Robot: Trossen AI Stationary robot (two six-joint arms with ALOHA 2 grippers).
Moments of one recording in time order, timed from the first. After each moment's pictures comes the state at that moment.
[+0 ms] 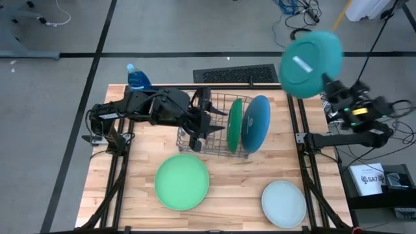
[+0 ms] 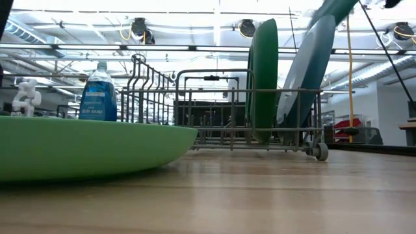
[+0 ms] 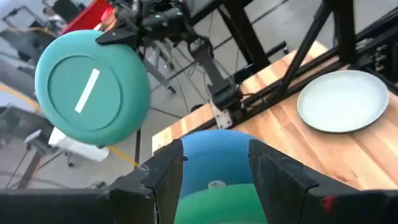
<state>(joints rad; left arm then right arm) -0.15 1.79 2.36 -0.94 -0.19 0.54 0.03 0.15 0.71 0.16 0.71 0.25</state>
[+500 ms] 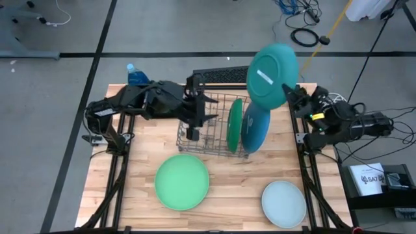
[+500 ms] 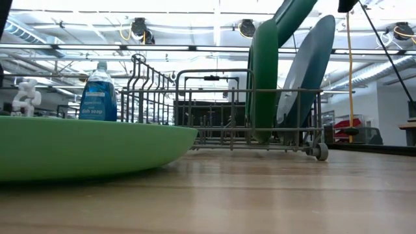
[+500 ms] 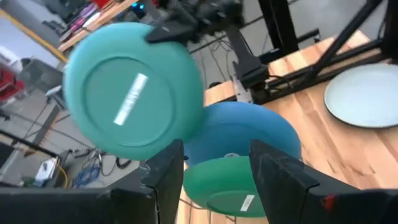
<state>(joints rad) -0.11 1.76 2.36 -1.02 -0.29 0.42 0.11 0.55 0.61 0.54 0.70 0.37</state>
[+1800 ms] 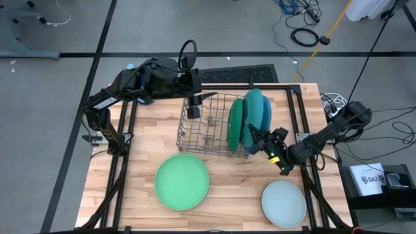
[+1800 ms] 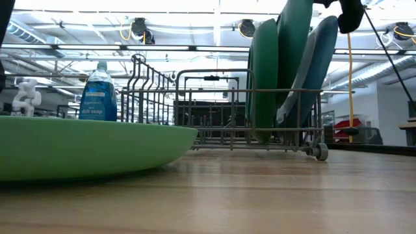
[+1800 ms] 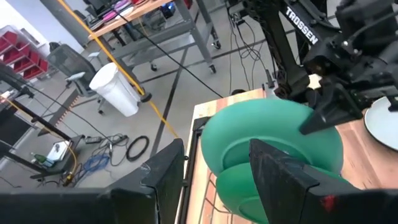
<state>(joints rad) 0.06 1.73 2.36 -0.97 -0.21 0.40 0.55 1.31 0.62 1.16 1.42 0.26</state>
